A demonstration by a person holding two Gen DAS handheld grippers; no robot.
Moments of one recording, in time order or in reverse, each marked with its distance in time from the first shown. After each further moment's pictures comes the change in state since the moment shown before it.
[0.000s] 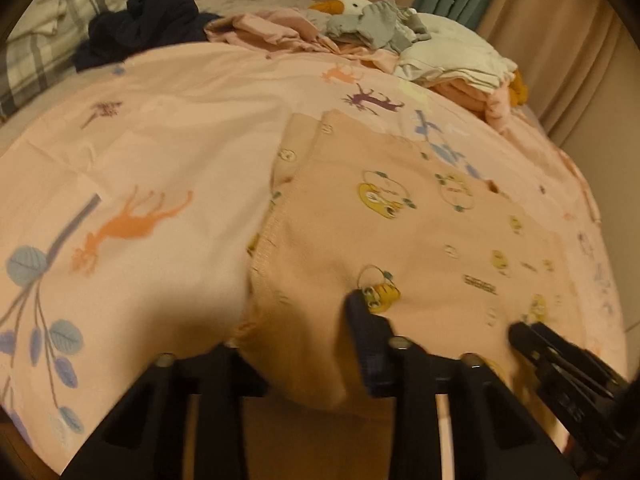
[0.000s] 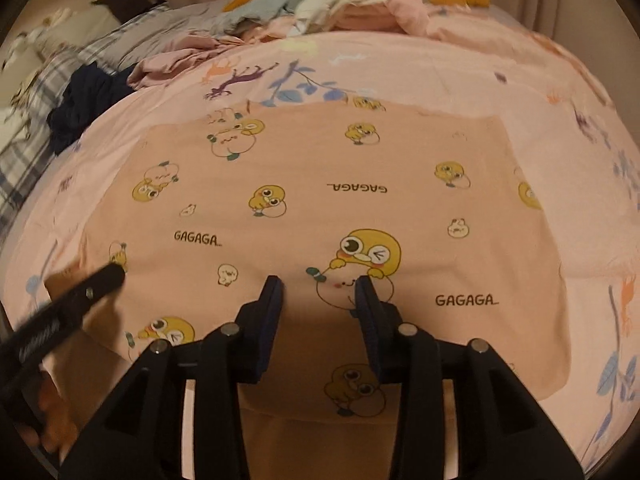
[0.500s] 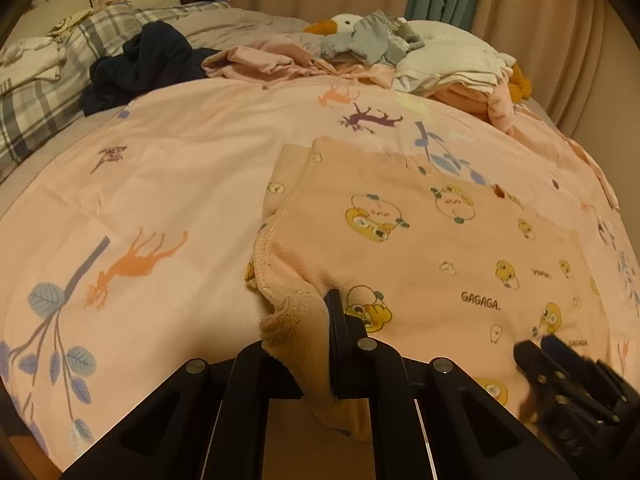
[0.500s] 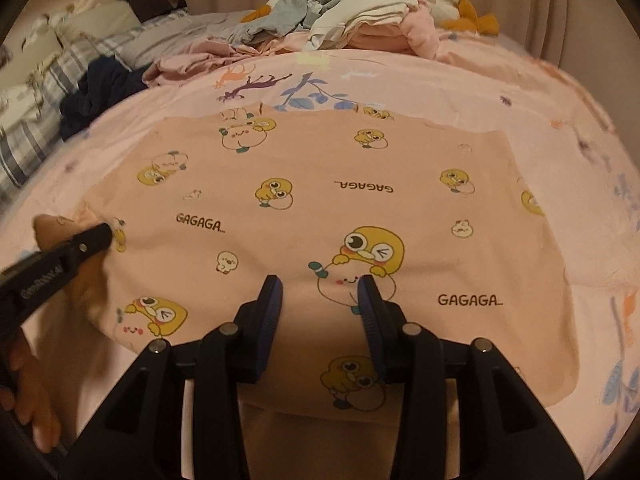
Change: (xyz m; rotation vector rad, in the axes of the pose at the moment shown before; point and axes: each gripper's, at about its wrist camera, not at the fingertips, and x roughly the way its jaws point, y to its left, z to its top) left arm -0.004 -0.027 0.005 0.078 -0.090 0.107; right arm 0.002 -0.016 -0.007 0.026 -0.053 0.102
